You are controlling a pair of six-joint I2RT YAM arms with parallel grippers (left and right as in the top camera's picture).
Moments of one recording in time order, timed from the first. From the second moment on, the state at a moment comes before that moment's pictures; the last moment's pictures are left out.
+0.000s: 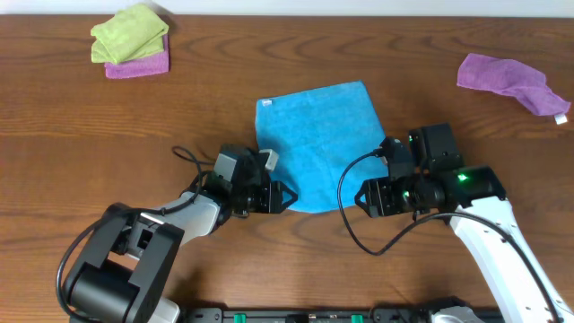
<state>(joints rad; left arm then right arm) -0.43 1.69 0.57 0.15 0.68 -0.48 0.21 1.25 0.93 -0.96 -0.37 0.06</state>
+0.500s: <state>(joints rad) -0.43 1.72 0.55 0.09 0.90 -0.51 0.21 1.25 0.93 -0.96 -0.37 0.06</state>
